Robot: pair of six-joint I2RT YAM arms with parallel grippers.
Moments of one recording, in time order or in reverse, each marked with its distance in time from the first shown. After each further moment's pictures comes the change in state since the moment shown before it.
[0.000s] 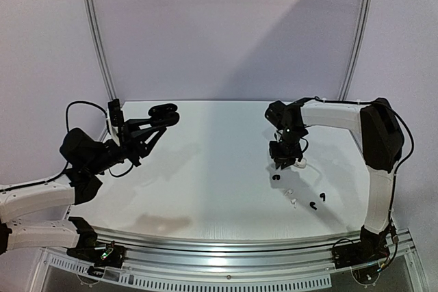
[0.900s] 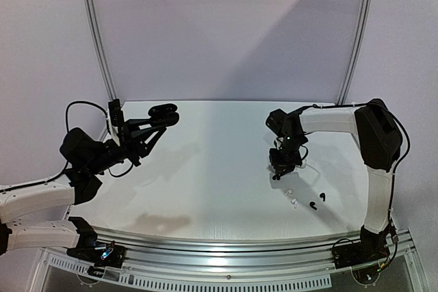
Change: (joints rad) left arm 0.006 -0.002 0.000 -0.010 0.000 0.005; right arm -0.002 0.018 -0.090 0.089 -0.050 -0.012
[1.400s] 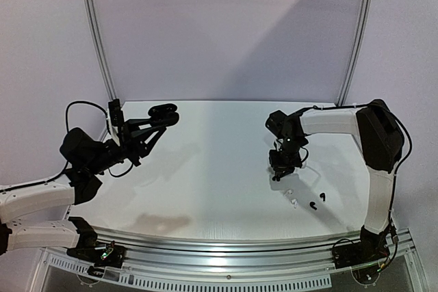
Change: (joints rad) left arm 0.001 0.000 0.000 0.000 0.000 0.000; right arm 0.015 -0.019 -0.028 0.012 -0.002 0.016
